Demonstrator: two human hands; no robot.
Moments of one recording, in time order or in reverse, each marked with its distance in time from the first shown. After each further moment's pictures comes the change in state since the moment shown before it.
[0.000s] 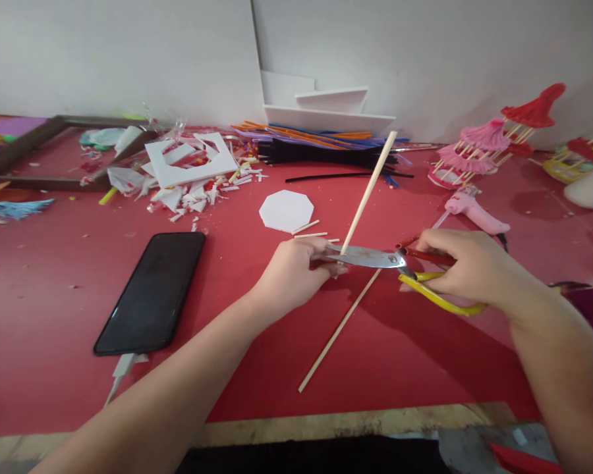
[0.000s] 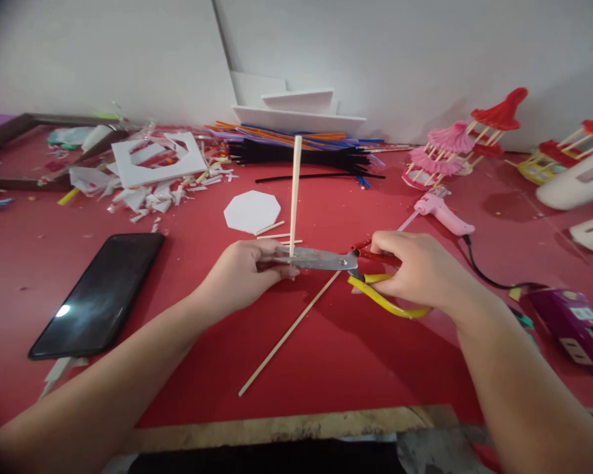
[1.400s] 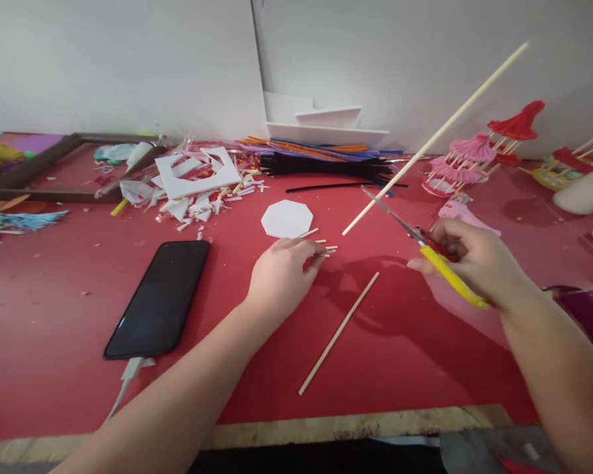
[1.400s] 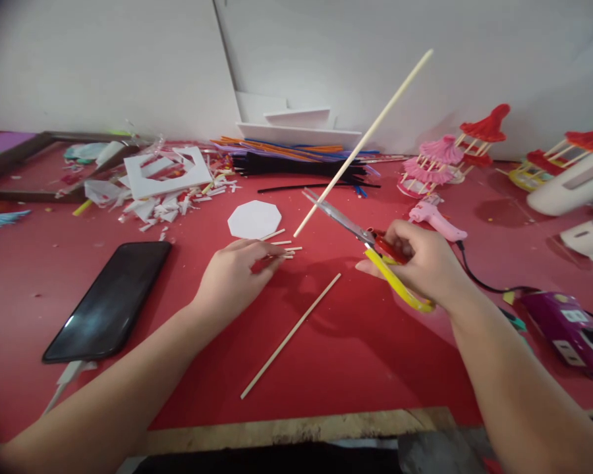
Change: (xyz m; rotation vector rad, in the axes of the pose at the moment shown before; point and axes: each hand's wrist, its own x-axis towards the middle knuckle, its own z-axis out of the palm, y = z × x) left_hand -0.003 -0.014 -0.004 0.561 0.271 0.200; right_hand -0.001 0.007 0.002 0.372 0.203 0.201
